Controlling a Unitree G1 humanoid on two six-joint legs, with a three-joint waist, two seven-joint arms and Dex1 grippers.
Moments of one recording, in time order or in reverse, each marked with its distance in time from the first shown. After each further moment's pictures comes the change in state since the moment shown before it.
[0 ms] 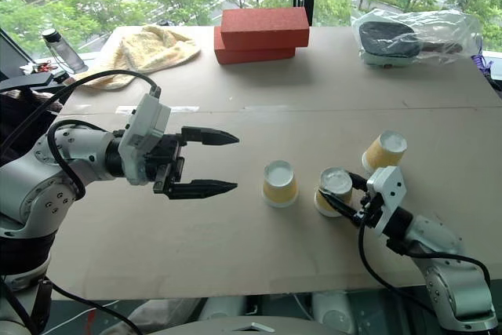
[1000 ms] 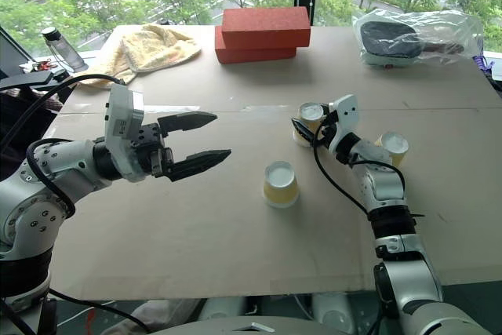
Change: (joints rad) left arm 0.131 -0.079 0.164 -0.060 -0.075 0.029 0.297; right arm -0.734 0.266 0.055 0.805 -0.159 -0.123 -0.128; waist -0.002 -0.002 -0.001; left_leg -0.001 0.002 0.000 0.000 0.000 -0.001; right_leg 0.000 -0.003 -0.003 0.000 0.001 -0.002
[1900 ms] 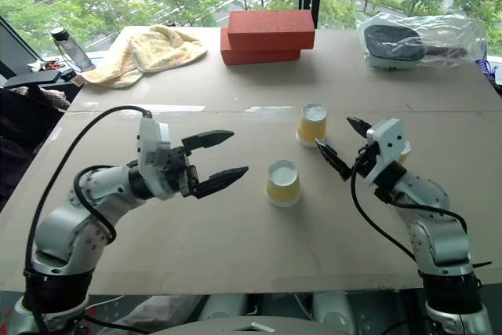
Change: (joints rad) left arm 0.121 -0.105 -0.054 0.043 0.127 -0.167 -0.036; right arm 0.303 -0.180 -0.035 -0.521 0.101 0.154 -0.073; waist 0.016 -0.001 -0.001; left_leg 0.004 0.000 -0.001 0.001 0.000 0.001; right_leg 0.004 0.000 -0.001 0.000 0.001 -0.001
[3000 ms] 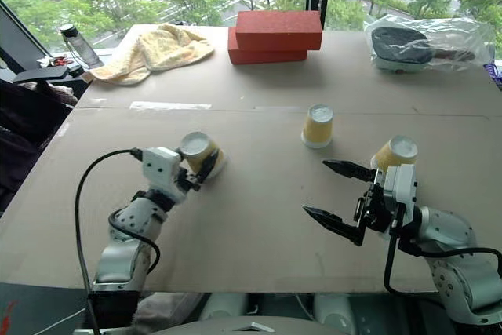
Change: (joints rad) left arm 0.082 -0.394 -0.241 0.352 0.523 -0.521 0.234; right arm 0.428 -0.187 -0.095 -0.321 0.278 -0.117 0.441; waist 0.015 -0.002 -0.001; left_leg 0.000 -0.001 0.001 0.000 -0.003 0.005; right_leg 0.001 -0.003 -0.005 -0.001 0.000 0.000
